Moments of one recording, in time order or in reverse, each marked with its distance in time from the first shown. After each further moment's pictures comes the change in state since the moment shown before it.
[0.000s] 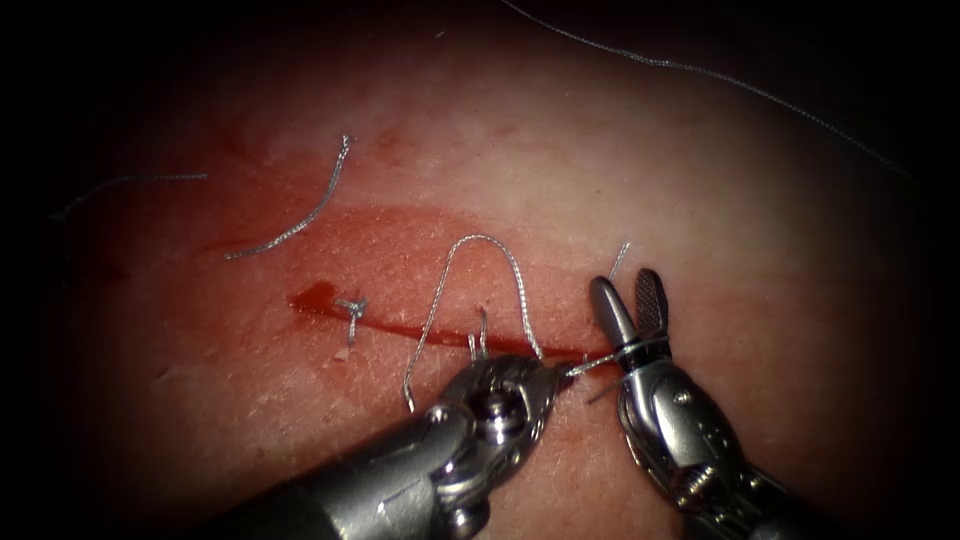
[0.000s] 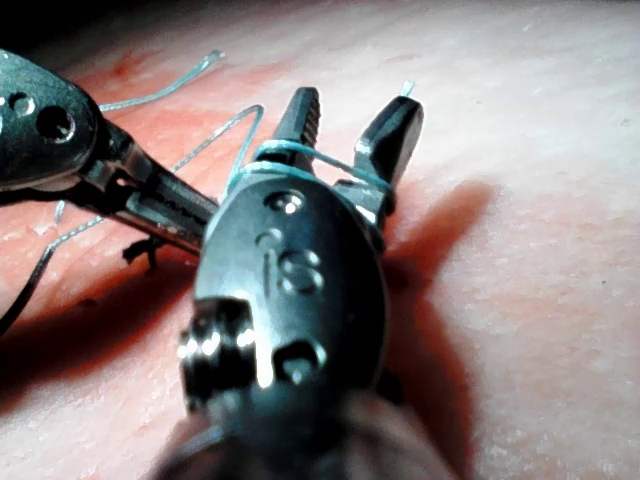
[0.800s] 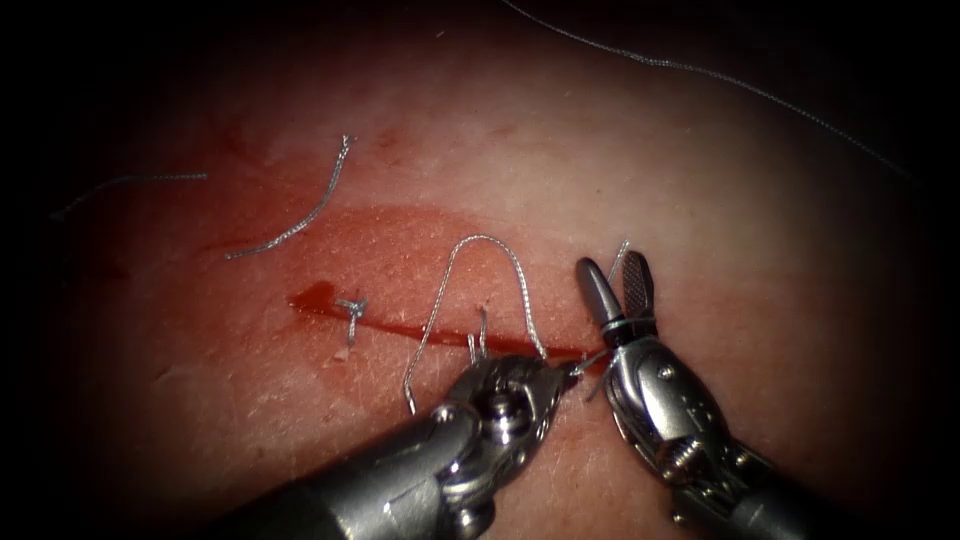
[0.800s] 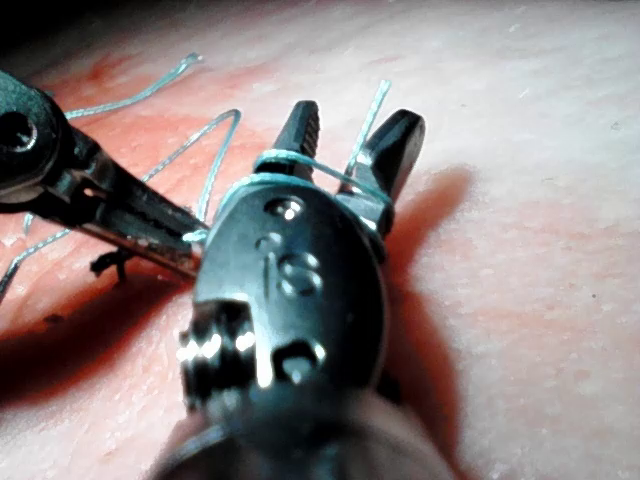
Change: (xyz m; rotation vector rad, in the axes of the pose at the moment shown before) right arm -0.002 0.001 0.003 -0.023 -0.062 0.001; left arm 0.000 0.000 0.000 -0.001 0.002 -0.003
